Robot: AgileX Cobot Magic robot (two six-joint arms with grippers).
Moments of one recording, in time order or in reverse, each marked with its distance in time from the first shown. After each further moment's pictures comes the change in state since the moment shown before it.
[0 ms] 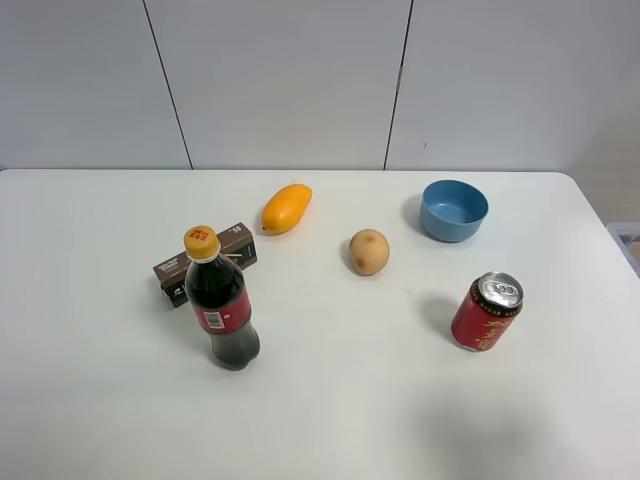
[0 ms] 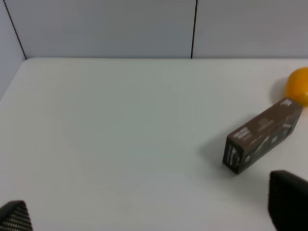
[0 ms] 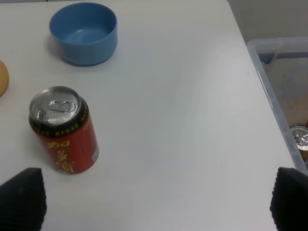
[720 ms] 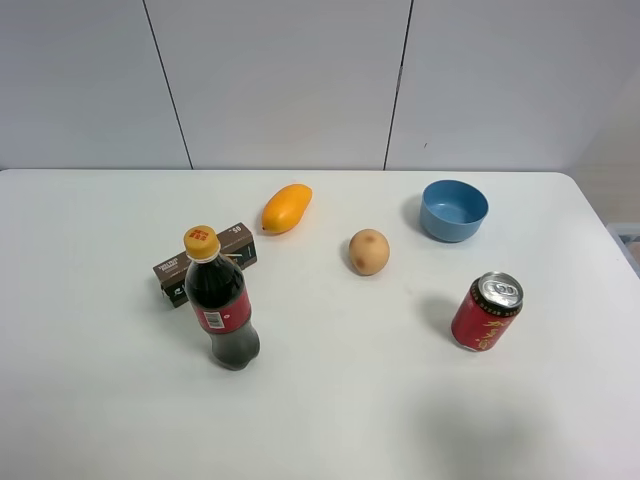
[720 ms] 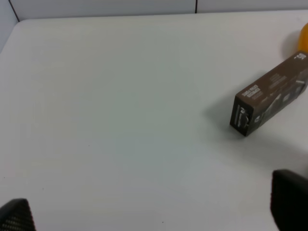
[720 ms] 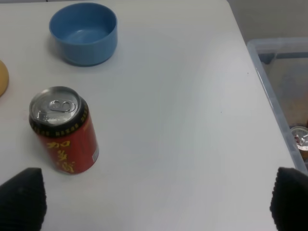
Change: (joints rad) left arm 0.000 0.000 0.067 -0.001 0.028 0.031; right arm 0.000 0.000 0.000 0.000 0.000 0.000
